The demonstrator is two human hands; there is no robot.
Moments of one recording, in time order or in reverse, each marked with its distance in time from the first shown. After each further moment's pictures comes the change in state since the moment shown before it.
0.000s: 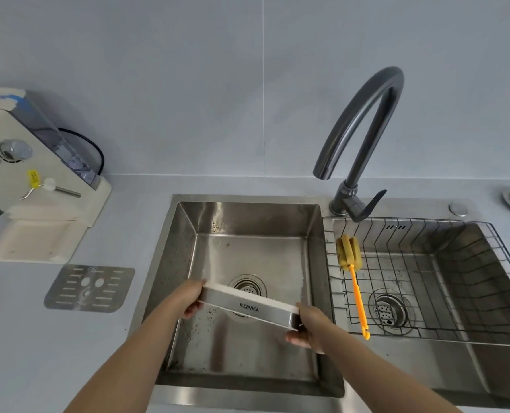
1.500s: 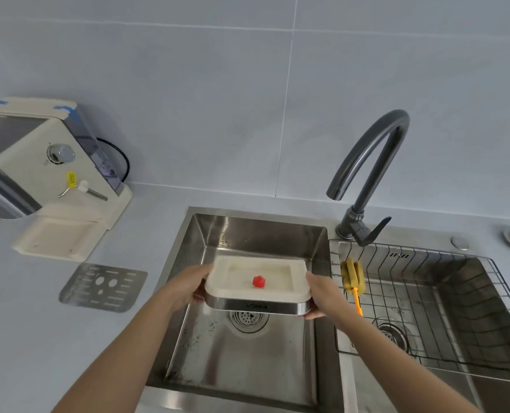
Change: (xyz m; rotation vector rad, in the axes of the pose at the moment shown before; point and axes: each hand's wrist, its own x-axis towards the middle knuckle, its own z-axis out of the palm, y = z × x) left_hand -0.037 0.016 -0.027 -0.220 -0.090 0.333; right_hand -0.052 -0.064 -0.006 -0.485 0.145 -0.482
